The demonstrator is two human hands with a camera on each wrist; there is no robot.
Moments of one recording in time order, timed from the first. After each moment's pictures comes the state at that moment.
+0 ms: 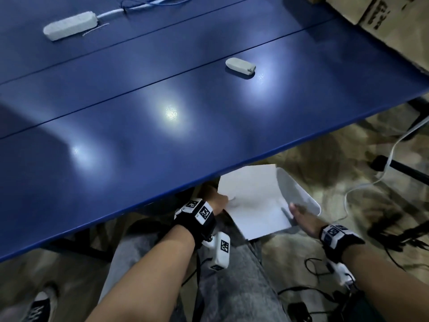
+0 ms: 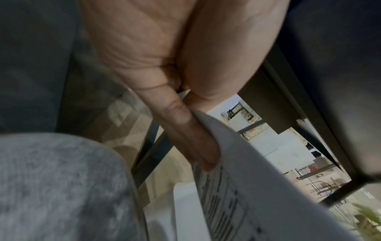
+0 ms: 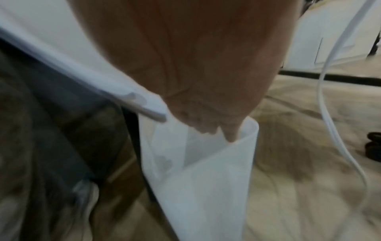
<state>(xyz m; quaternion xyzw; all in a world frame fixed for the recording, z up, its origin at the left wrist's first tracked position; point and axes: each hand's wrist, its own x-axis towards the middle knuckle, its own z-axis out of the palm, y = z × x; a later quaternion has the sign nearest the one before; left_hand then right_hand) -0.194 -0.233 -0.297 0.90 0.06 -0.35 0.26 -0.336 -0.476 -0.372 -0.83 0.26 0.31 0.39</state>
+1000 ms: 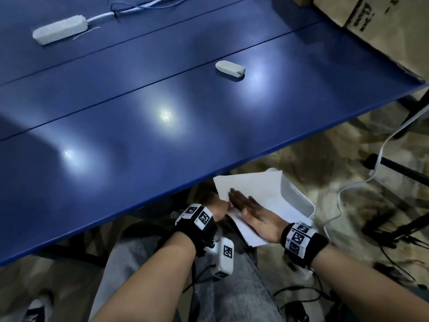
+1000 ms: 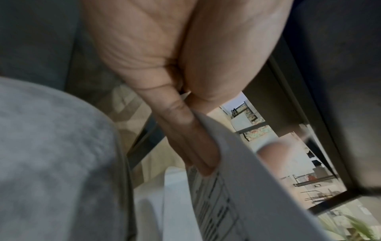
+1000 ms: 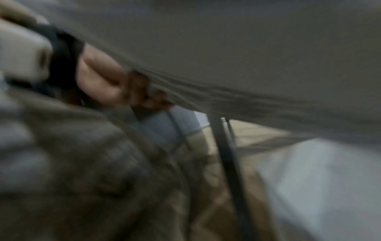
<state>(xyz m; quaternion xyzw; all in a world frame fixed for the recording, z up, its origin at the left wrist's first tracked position) -0.216 -0.252 -0.283 0.87 0.02 -0.40 0.28 -0.303 -0.399 -0.332 -0.87 -0.06 0.25 0.43</state>
